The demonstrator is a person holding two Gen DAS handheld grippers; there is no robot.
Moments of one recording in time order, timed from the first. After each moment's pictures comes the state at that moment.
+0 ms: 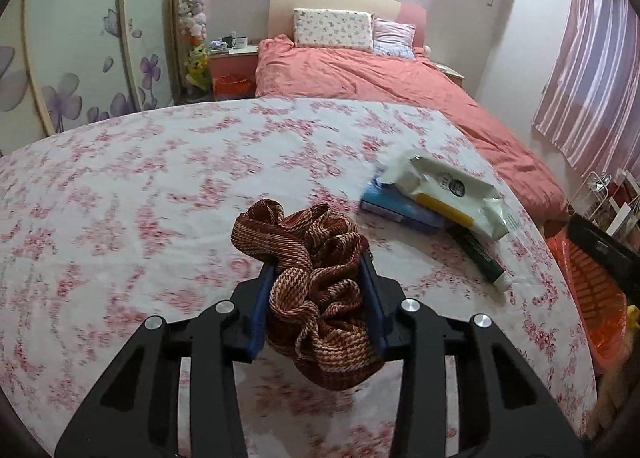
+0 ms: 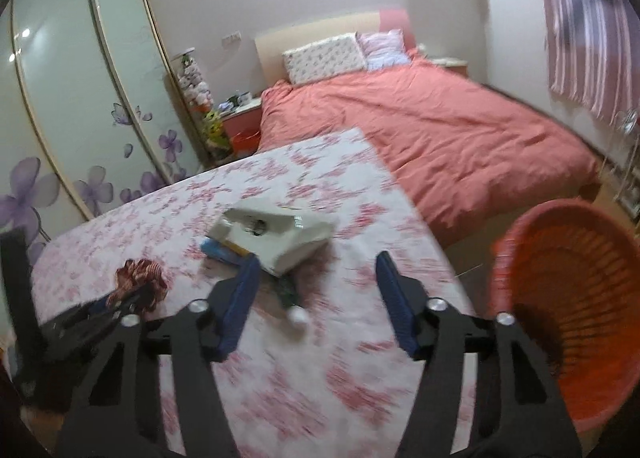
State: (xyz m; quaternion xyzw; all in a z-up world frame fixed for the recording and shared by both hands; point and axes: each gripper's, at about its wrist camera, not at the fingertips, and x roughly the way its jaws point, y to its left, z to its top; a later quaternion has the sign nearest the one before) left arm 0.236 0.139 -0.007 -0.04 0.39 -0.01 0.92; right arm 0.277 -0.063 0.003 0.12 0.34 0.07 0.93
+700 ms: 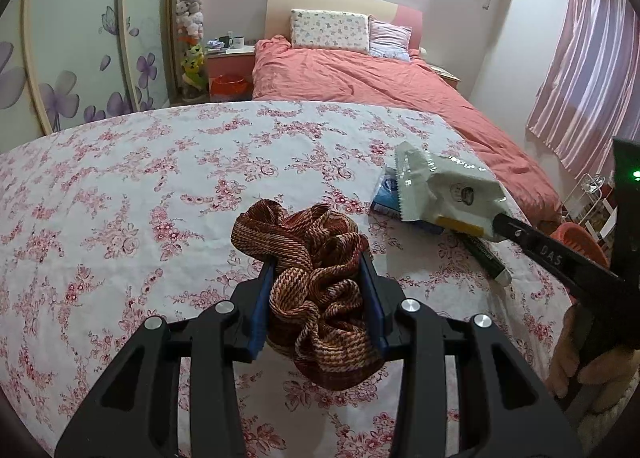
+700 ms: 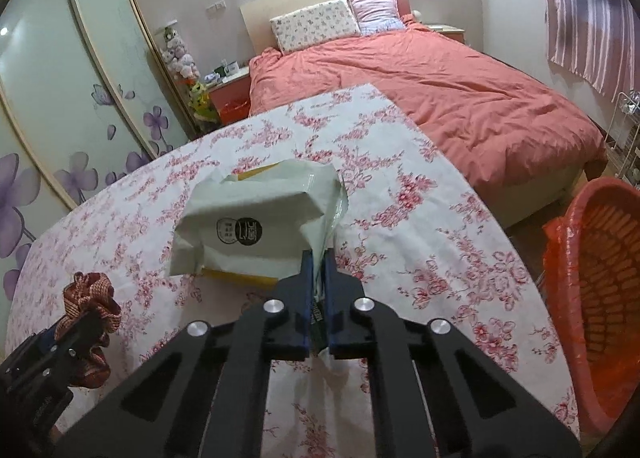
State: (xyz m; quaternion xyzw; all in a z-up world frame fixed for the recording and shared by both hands) left arm 0.233 0.155 -0.005 -0.05 0.39 -0.03 0.92; right arm 0.312 -0.038 -0.026 0.12 0.38 0.04 0.92
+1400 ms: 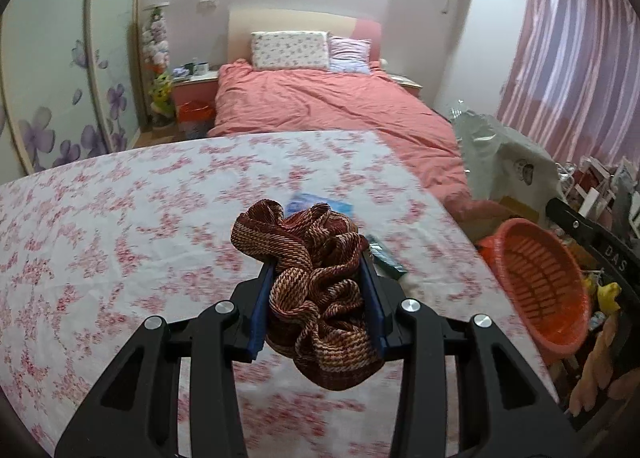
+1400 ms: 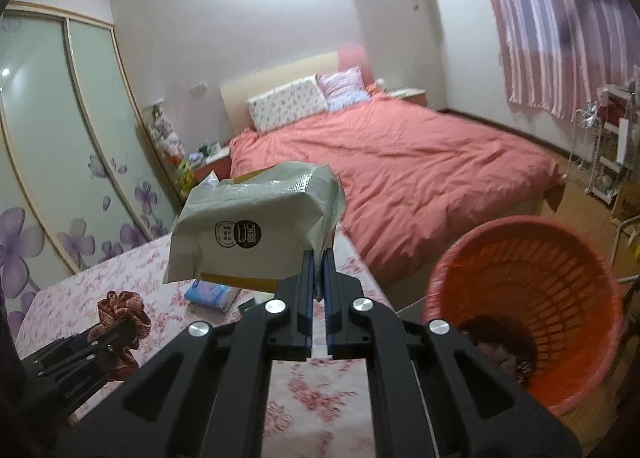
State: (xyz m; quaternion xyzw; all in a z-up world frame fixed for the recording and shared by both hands) left arm 0.206 0.090 0.036 -0.03 0.35 -0.08 0.93; right arm 0.197 -0.128 0.057 0.14 0.24 -0.02 0.96
